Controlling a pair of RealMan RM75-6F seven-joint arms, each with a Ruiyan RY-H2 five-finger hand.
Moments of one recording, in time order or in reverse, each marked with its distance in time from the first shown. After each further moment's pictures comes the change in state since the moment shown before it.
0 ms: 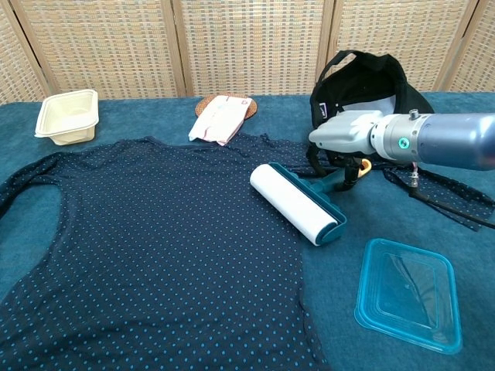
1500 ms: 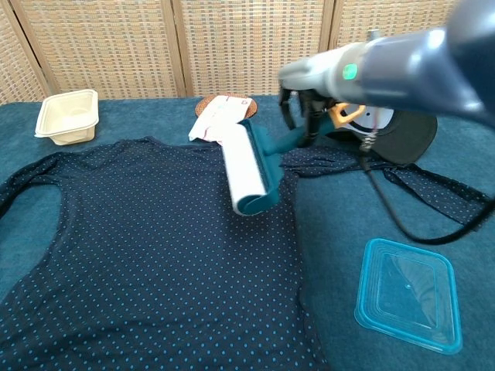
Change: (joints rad) left arm -0.030 0.042 0.017 0.017 0.012 -0.099 -0.163; right arm 0.273 0.116 0.136 -0.666 1.032 0.546 -0.748
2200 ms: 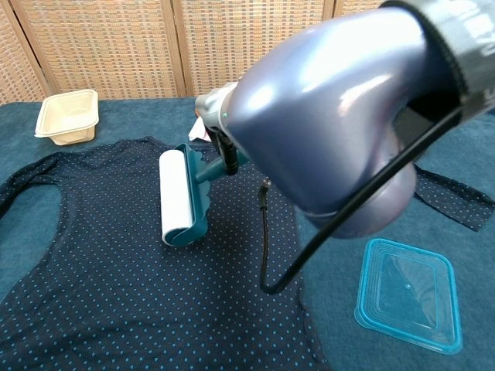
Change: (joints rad) left arm -0.001 -0.005 0.000 0.003 -0.011 0.003 0.014; right arm 0.173 -0.318 0.107 0.224 0.082 0.108 -0.170
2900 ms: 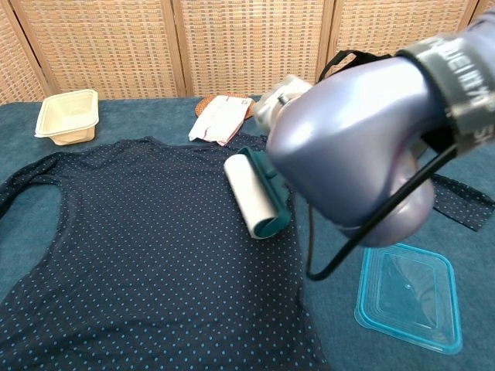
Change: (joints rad) left arm -0.008 -0.014 -0.001 0.001 -0.017 -0.010 0.033; right arm -0.053 0.008 -0.093 0.078 0.030 0.097 -0.282
